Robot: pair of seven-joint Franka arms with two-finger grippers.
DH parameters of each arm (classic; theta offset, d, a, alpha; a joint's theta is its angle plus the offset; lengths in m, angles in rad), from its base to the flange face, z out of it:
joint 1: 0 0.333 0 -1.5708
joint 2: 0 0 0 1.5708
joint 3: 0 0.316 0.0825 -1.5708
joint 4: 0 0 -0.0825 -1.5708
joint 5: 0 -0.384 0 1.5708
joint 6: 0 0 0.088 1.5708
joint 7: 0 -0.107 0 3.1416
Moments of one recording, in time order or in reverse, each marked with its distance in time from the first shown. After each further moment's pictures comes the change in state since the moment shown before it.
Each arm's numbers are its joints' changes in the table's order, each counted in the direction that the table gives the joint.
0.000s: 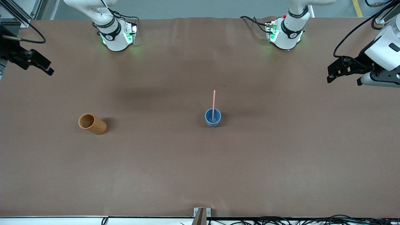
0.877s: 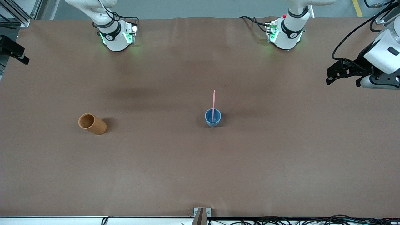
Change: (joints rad) left arm 0.000 0.007 0.000 0.000 0.000 -0.003 0.032; right arm -0.074 0.104 0.005 -0.195 0.003 0.148 0.290
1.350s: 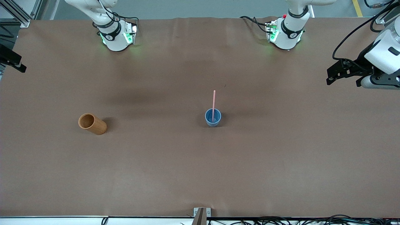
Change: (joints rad) left arm 0.000 0.000 0.002 0.000 0.000 0.000 0.000; right arm -0.001 0.063 0.002 -0.074 0.000 -0.004 0.000
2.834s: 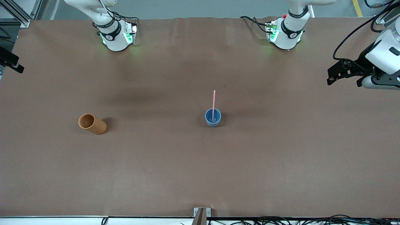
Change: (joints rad) left arm 0.000 0.000 0.003 0.000 0.000 0.000 -0.001; right arm 0.056 0.008 -0.069 -0.008 0.000 0.006 0.000
